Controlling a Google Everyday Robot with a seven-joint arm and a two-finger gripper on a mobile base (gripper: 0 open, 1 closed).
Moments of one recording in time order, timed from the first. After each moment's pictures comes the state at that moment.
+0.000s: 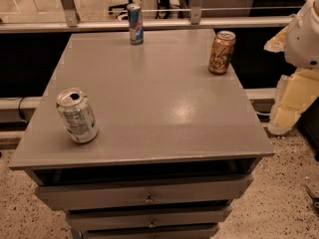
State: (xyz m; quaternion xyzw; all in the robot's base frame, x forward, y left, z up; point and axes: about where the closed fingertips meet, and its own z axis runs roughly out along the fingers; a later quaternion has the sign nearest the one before) arm 0.438 -0.217 0.976 -0.60 0.78 -0.03 0.16
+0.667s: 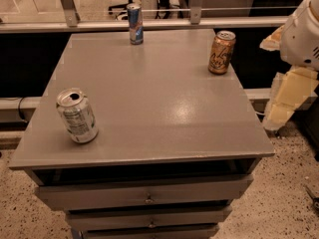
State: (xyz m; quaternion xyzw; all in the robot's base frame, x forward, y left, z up) arm 0.450 -0.213 0.973 -0.61 0.78 -0.03 0.17
